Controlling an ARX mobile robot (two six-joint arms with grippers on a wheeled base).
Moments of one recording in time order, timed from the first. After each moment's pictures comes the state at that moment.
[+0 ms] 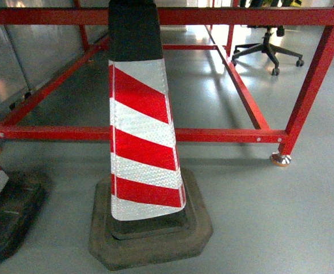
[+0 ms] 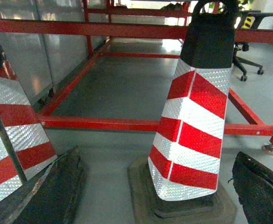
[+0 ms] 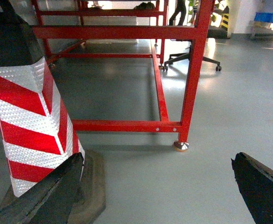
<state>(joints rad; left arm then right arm) 0.00 0.01 0.01 -0.01 0.00 -0.01 0.00 0.01 0.01 -0.01 0.00 0.00</state>
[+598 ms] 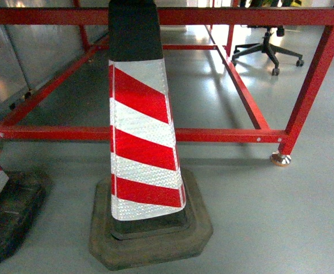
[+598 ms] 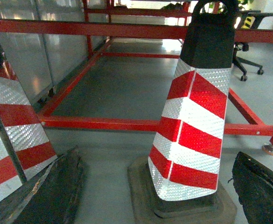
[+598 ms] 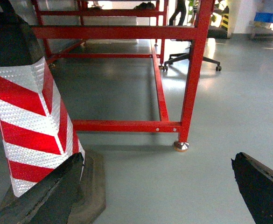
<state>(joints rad) 0.00 0.01 0.01 -0.01 0.00 -0.01 0.00 0.01 0.01 -0.01 0.00 0.00</state>
